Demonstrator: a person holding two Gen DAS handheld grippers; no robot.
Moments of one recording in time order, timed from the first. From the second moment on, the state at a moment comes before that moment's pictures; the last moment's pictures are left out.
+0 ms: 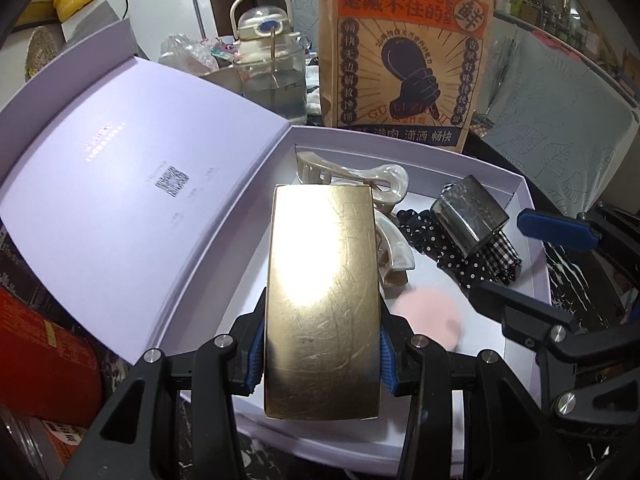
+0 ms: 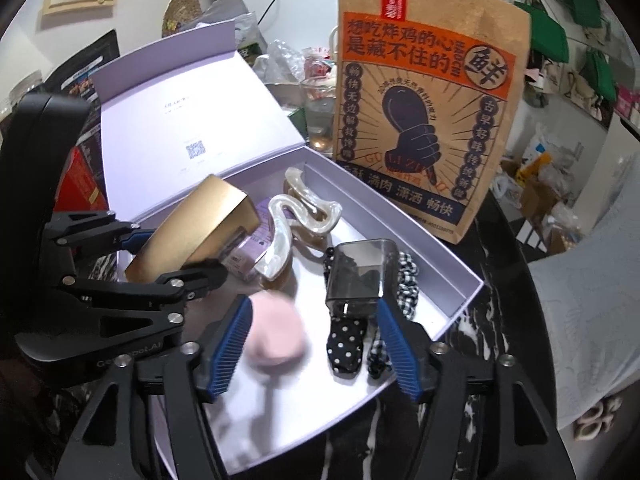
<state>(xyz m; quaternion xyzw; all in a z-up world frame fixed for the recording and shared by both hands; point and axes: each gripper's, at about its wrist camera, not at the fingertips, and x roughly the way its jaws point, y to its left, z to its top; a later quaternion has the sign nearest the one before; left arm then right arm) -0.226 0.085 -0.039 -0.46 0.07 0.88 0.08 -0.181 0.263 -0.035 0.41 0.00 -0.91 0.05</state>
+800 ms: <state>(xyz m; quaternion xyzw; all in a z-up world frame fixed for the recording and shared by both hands) -0.192 0.078 0.011 -0.41 0.04 0.91 0.04 -0.138 0.274 0.020 0.36 0.00 -0.93 -0.01</state>
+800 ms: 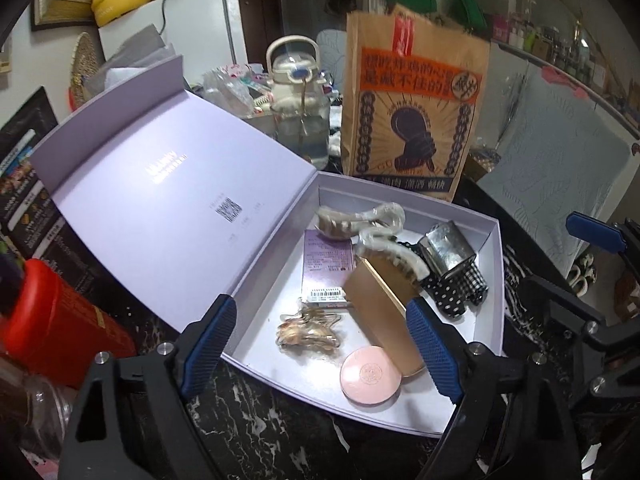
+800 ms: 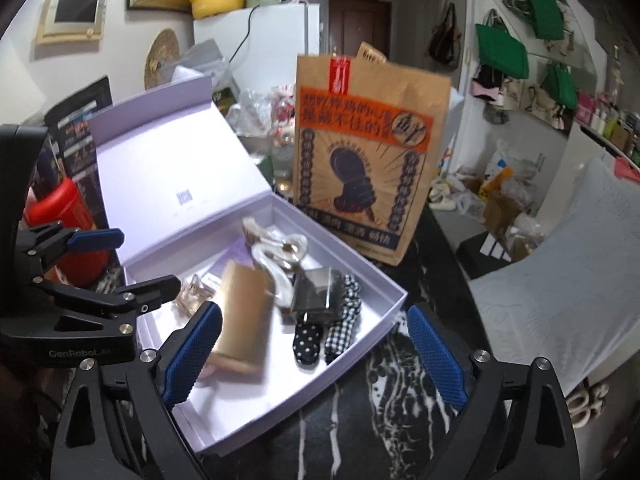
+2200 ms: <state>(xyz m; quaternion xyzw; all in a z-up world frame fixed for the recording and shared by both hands) -0.061 0.081 0.064 -0.35 0.04 0.94 0.01 -0.028 0.254 0.063 0.34 0.01 -0.94 -0.06</state>
